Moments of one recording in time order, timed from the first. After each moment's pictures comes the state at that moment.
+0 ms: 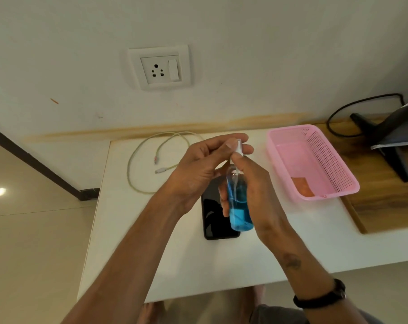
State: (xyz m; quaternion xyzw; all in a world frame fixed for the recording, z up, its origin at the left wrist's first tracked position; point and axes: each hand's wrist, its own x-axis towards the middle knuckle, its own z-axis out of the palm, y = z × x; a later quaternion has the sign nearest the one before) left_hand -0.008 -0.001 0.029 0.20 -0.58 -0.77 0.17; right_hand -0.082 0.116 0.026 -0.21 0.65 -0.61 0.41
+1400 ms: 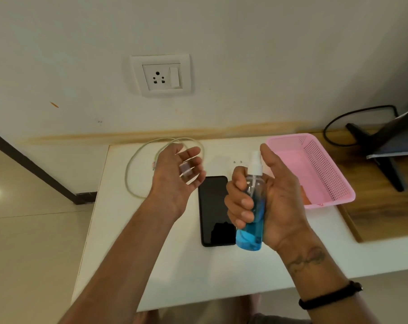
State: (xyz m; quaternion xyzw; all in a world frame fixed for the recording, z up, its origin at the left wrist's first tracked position) left_hand -0.001 -0.016 0.025 0.46 -0.27 -0.81 0.26; right_hand -0.111 0.128 0.028 -0.16 0.37 -0.66 0.64
